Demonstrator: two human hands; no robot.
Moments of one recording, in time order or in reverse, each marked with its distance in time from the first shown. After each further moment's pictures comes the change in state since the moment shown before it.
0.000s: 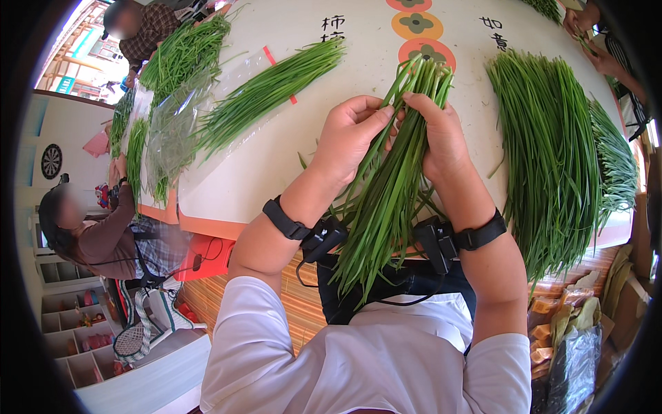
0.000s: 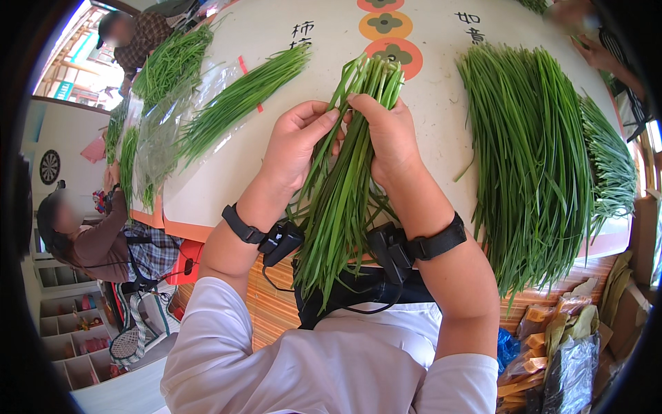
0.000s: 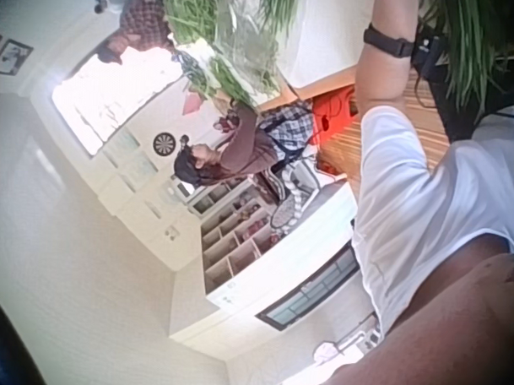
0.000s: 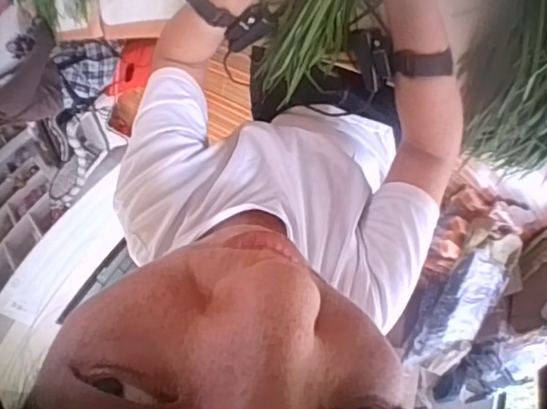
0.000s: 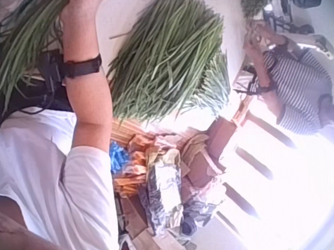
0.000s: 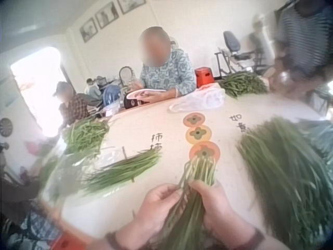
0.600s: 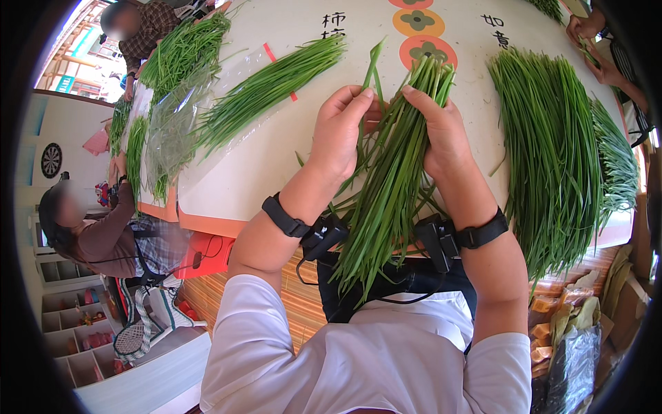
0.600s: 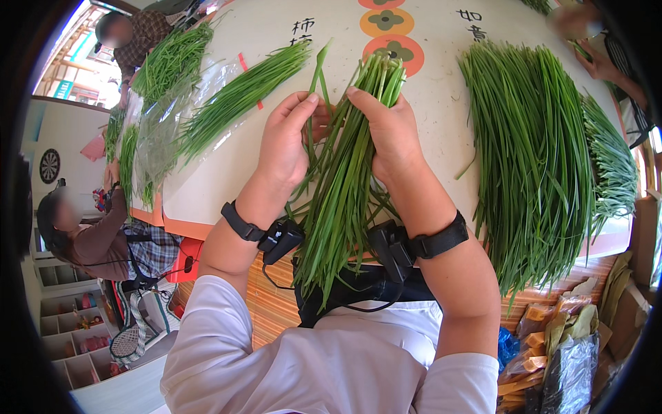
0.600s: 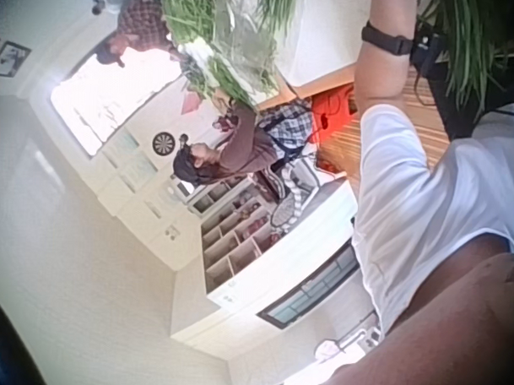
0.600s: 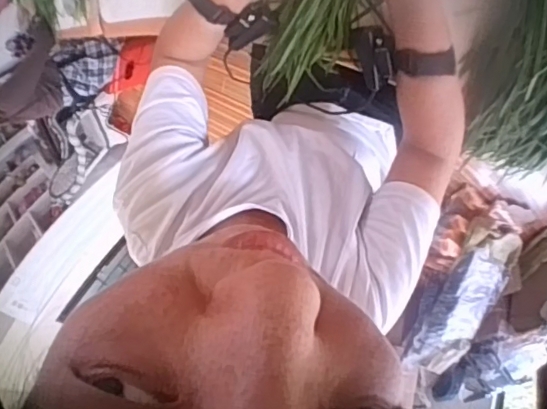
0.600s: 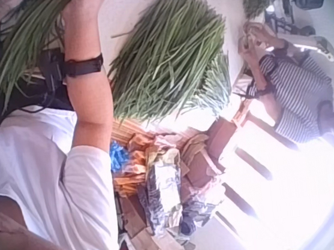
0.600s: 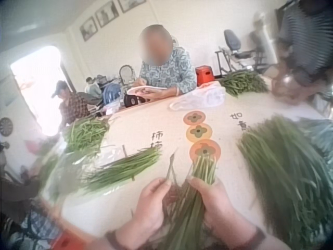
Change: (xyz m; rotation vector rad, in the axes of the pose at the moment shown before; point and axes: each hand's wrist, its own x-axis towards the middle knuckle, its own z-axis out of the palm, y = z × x) left_hand -0.001 0.005 0.001 -0.003 0.224 0.037; right_hand 0.003 0.002 -0.004 -0.023 0.016 -0.041
